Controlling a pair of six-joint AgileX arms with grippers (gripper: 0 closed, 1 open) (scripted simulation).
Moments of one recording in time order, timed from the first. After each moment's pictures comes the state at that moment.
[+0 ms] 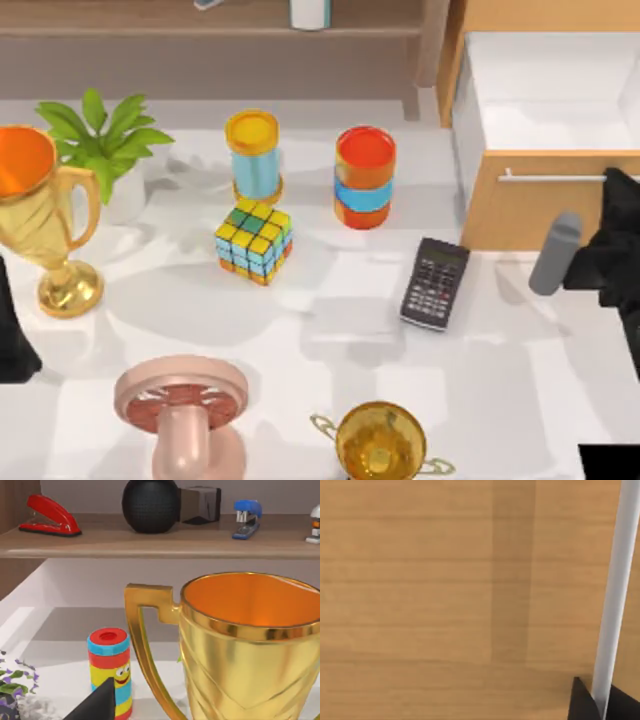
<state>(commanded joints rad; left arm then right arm) 0.00 0.00 0.00 0.00 0.00 0.00 0.30 2.00 0.32 1.67 0.34 -1.55</state>
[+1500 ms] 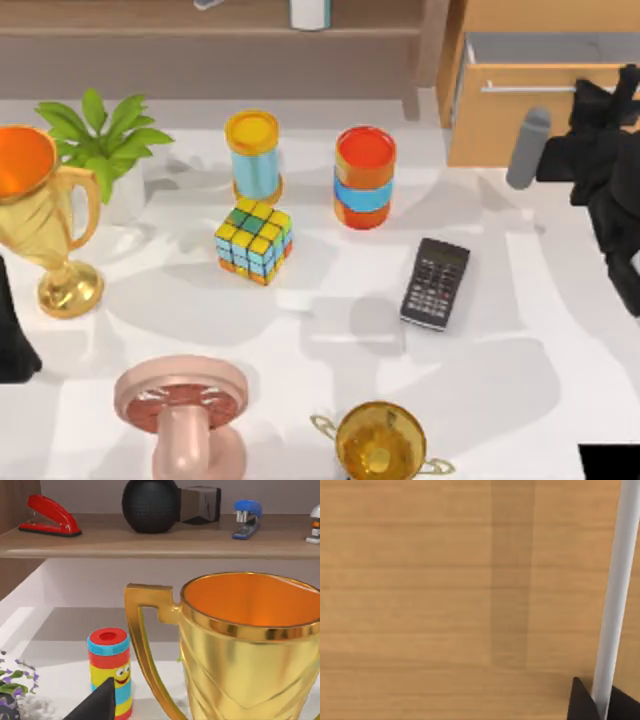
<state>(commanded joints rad) 0.00 0.00 0.00 0.00 0.00 0.00 0.20 2.18 0.82 1.35 0.23 -1.55</state>
